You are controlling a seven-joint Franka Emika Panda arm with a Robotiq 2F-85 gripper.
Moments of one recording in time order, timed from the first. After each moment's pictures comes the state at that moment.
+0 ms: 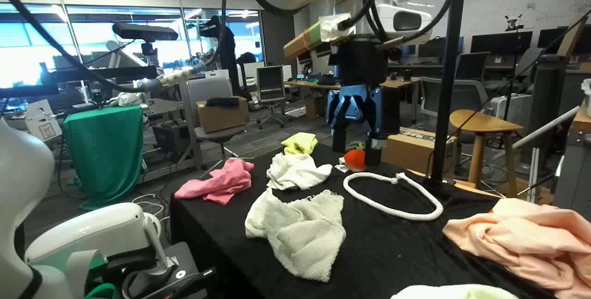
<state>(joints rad) -0.12 -0.21 0.00 -2.25 -0.16 1.83 0.19</state>
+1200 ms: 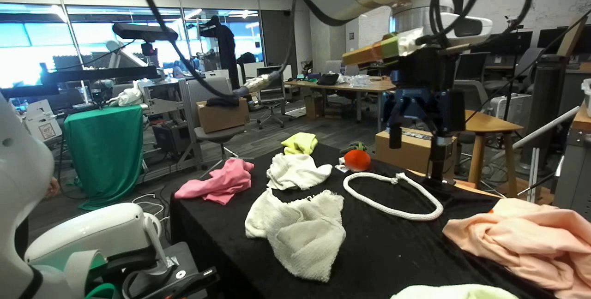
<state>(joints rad) -0.11 0.07 -0.05 -1.97 -0.16 1.92 0.19</state>
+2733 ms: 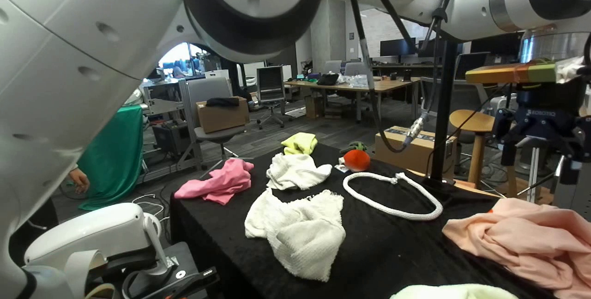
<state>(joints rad) -0.21 0.82 -0.12 -0.94 -0.05 1.61 0.15</state>
